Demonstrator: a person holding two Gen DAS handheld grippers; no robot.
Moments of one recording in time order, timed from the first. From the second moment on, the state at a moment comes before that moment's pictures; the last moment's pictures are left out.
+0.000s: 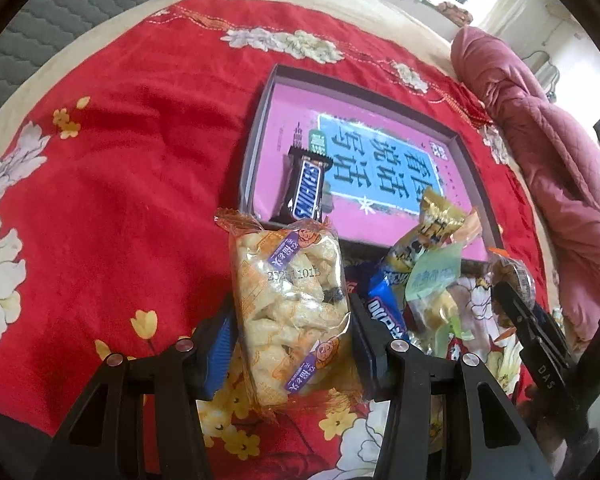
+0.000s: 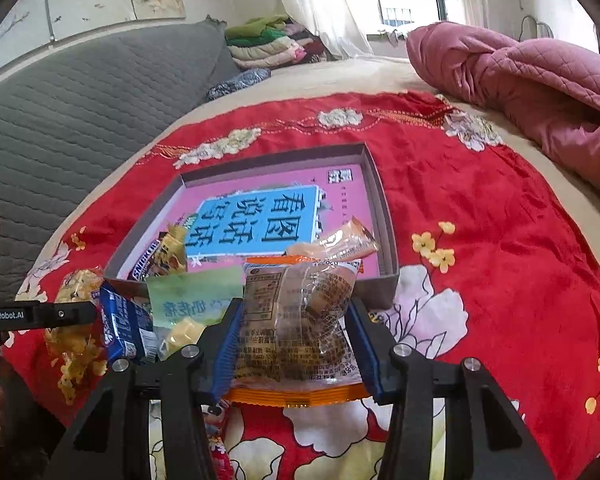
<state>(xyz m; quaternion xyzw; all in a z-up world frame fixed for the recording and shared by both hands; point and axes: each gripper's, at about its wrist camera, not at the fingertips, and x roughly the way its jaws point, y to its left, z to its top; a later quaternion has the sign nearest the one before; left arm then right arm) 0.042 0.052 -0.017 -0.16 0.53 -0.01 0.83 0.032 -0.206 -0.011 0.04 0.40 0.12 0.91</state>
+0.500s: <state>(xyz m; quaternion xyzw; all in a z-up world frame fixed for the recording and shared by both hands) 0.048 0.048 -0.005 -0.15 0.51 -0.01 0.84 0.035 -0.209 0.000 0.04 0.37 0.11 0.92</state>
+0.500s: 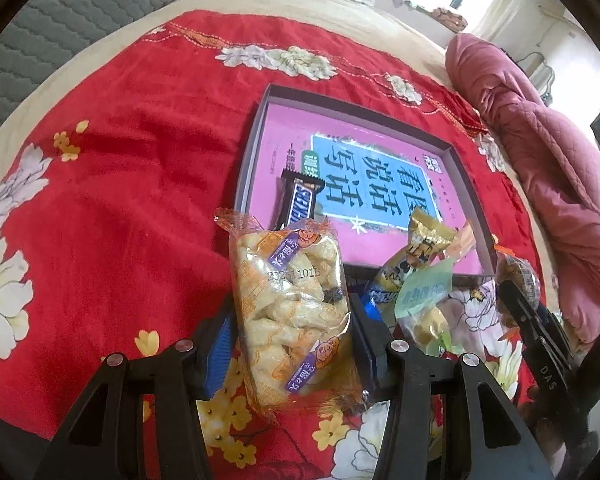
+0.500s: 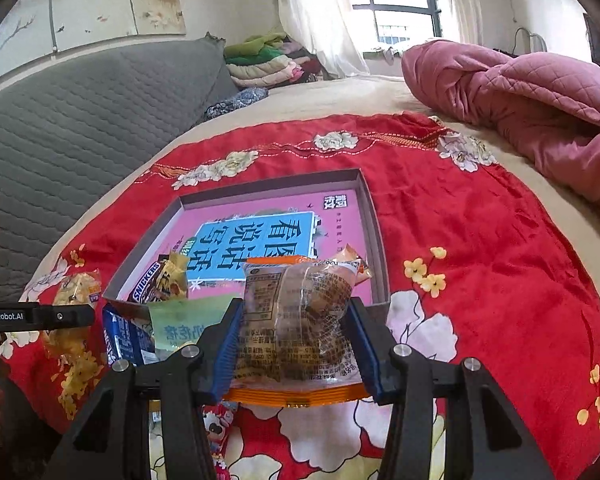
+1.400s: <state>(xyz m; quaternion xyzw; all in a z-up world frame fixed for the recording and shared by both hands) 0.089 0.031 0.011 -0.14 0.49 -0.01 0.86 0.046 -0.216 0.002 0.05 0.35 0.09 0.93</state>
